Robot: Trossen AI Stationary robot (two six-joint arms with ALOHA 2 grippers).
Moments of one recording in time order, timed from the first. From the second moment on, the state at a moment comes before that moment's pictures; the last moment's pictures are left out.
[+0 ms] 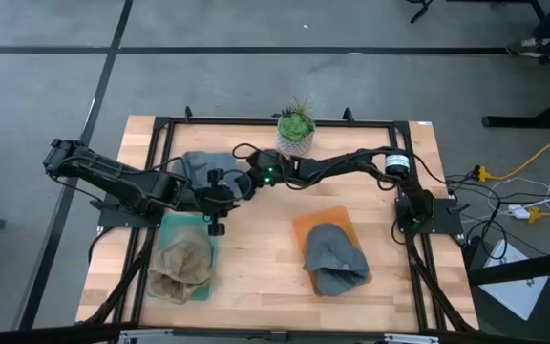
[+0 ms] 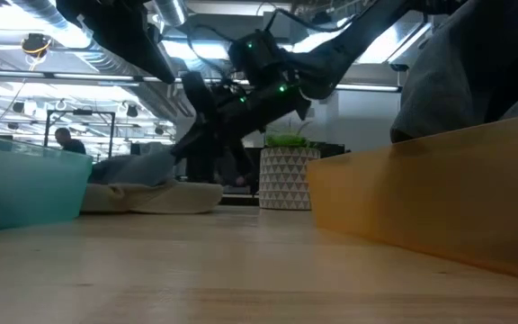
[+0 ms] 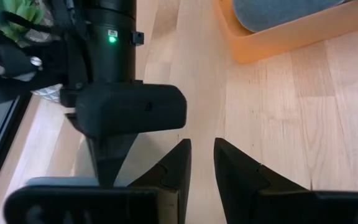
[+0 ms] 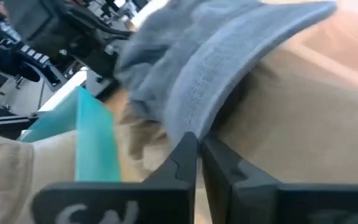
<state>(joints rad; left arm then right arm) -0.24 1.16 0.86 -0.52 -0.40 -0.11 -0.17 2.15 1.43 0.30 -0.06 0.60</state>
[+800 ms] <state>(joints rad) -0.24 0.99 0.86 -0.52 -0.51 -0.47 -0.06 1.76 1.45 -0.36 0.17 0.25</state>
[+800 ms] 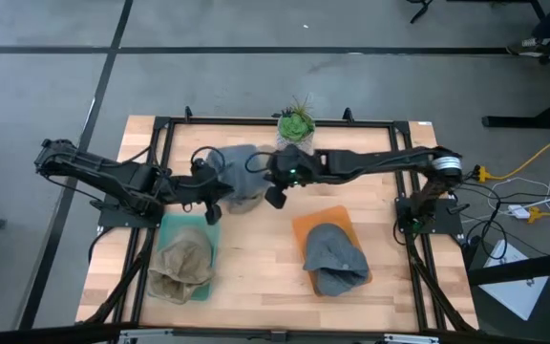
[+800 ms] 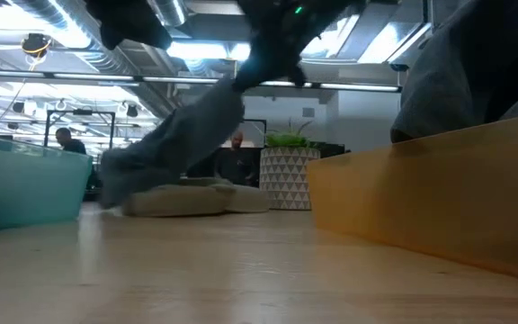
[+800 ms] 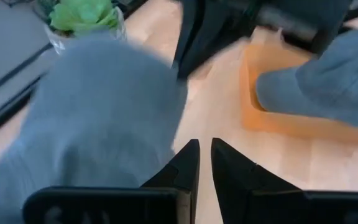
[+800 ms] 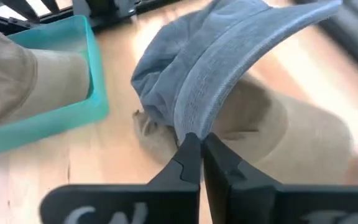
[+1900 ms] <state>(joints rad) 0.06 0.99 0.86 -0.58 -0.45 -0.78 0.03 1.45 1.45 -0.56 0.32 0.13</state>
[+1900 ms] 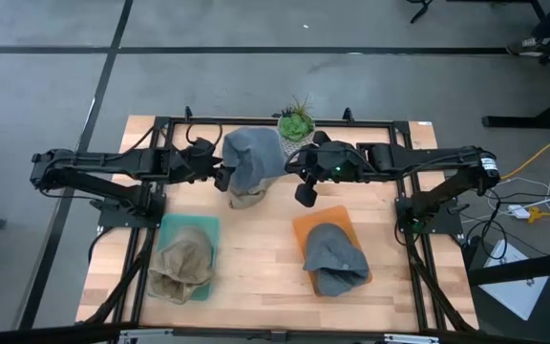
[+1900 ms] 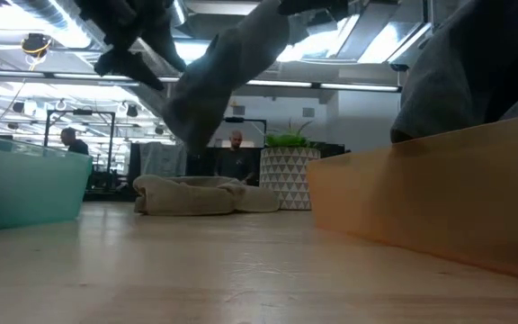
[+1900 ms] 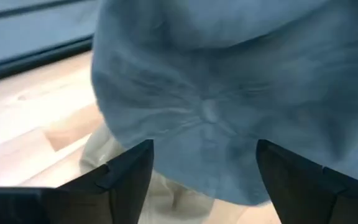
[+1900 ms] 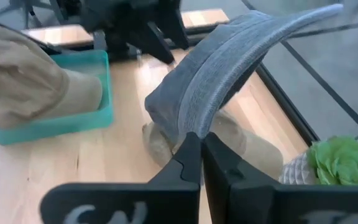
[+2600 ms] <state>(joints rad) 0.19 1.02 0.82 -0.37 -0.34 -0.73 0.06 1.44 1.45 -0.44 0.30 0.08</state>
